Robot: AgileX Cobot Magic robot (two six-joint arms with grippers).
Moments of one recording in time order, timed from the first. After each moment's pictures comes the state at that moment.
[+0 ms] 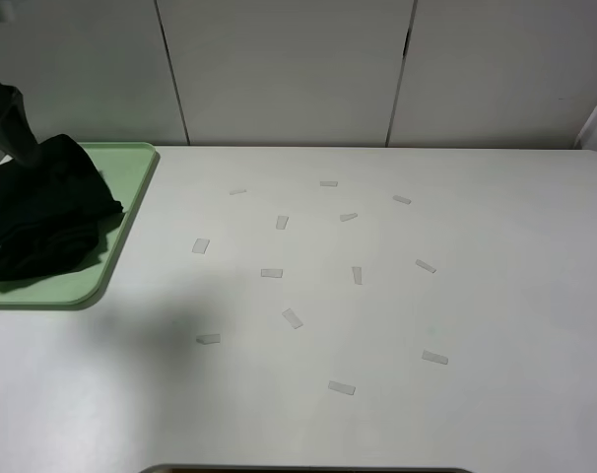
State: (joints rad) left arm 0.03 1.37 -1.15 -0.05 0.97 0.19; right arm -0.03 0.00 -0.49 0.01 1.03 0.04
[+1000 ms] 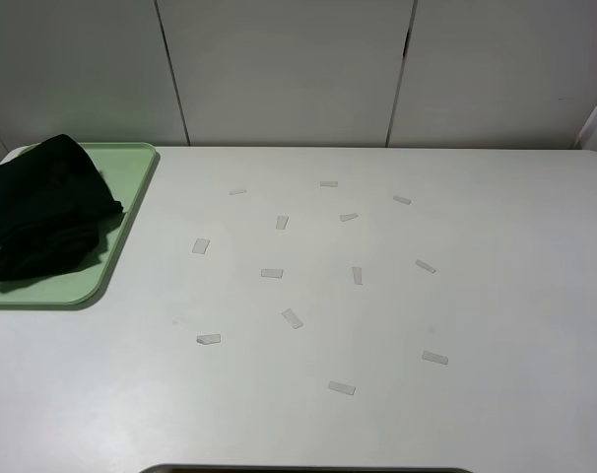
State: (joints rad) left arm 0.03 0.47 -0.75 -0.10 1.16 0.19; right arm -0.03 0.00 -0.49 0.01 1.03 0.04
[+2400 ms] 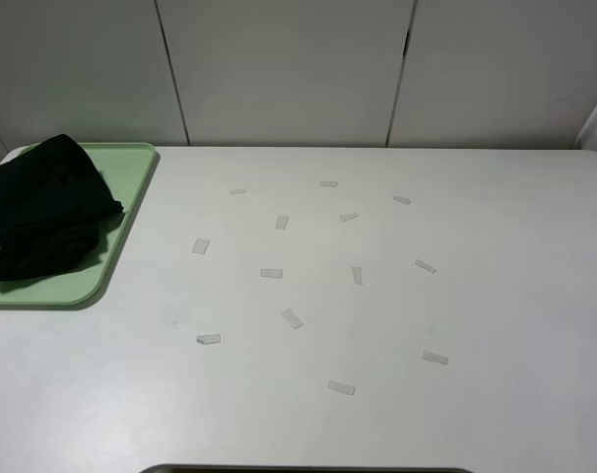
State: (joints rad) left arm 0.03 0.00 -0.50 -0.17 1.08 0.27; right arm -0.03 0.00 -0.49 0.01 1.03 0.04
